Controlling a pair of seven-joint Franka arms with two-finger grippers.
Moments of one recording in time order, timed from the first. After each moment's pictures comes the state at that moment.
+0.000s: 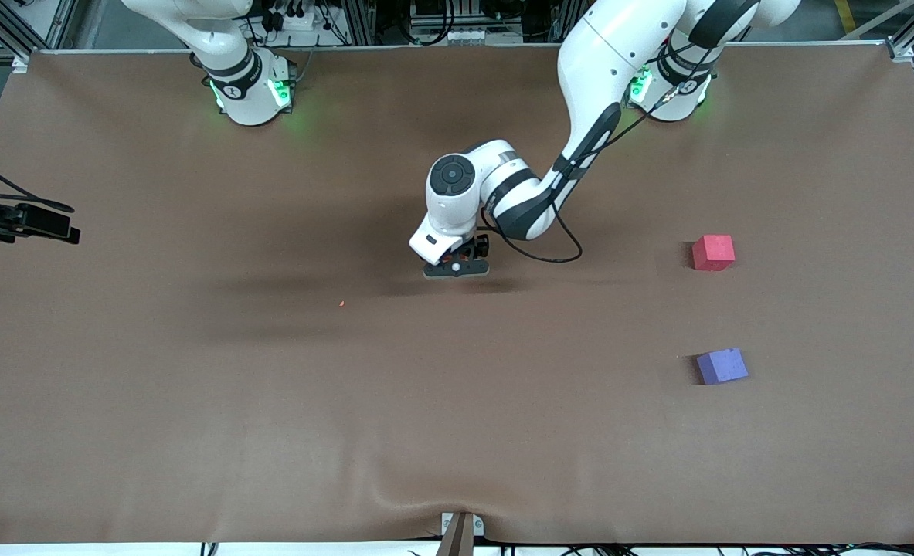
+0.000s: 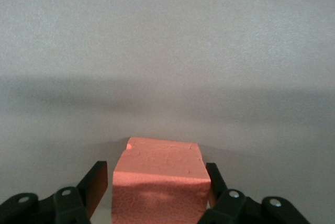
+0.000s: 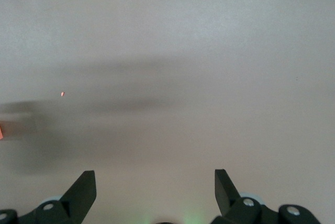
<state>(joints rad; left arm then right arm) -0.68 0.77 -0.24 -1.58 0.20 2.35 -1.07 -0.06 0.20 -0.04 -1.37 0.03 1.41 -0.05</state>
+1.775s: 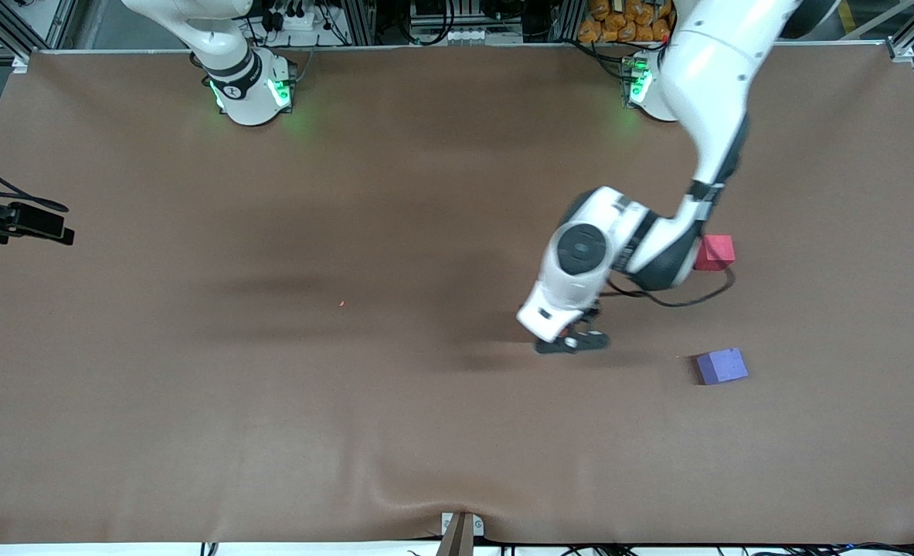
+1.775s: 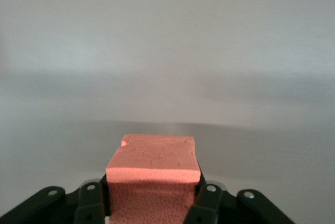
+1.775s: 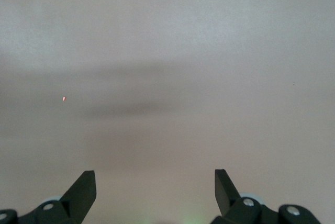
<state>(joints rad) -0.33 0.64 -0.20 -1.56 0.22 2.15 -0.61 -0.06 0.20 -0.04 -1.35 0.03 1.42 -0.05</state>
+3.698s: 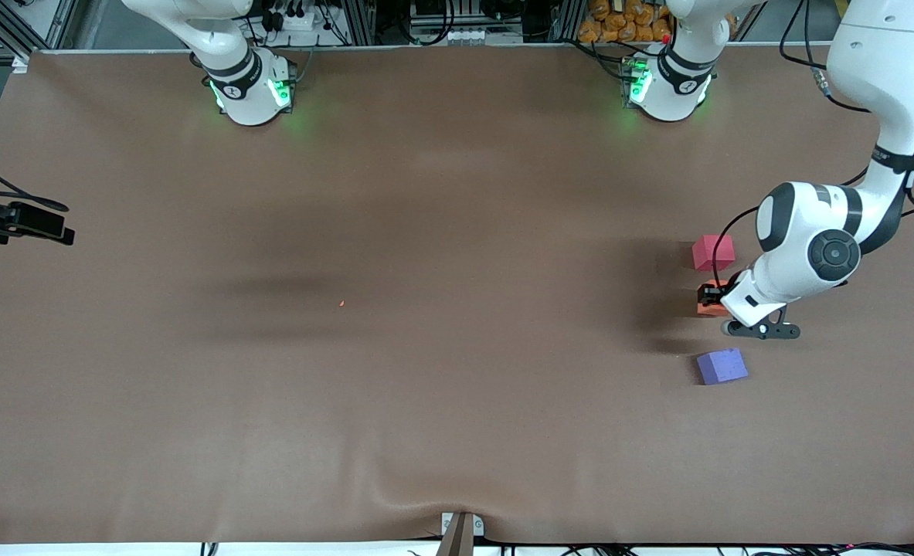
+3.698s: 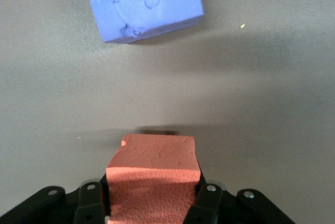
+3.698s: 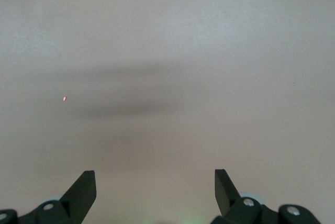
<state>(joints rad) 0.30 0.44 -0.30 -2.08 0.22 2.40 -0.08 -0.06 0.20 -0.04 -1.35 0.03 1.42 -0.05</state>
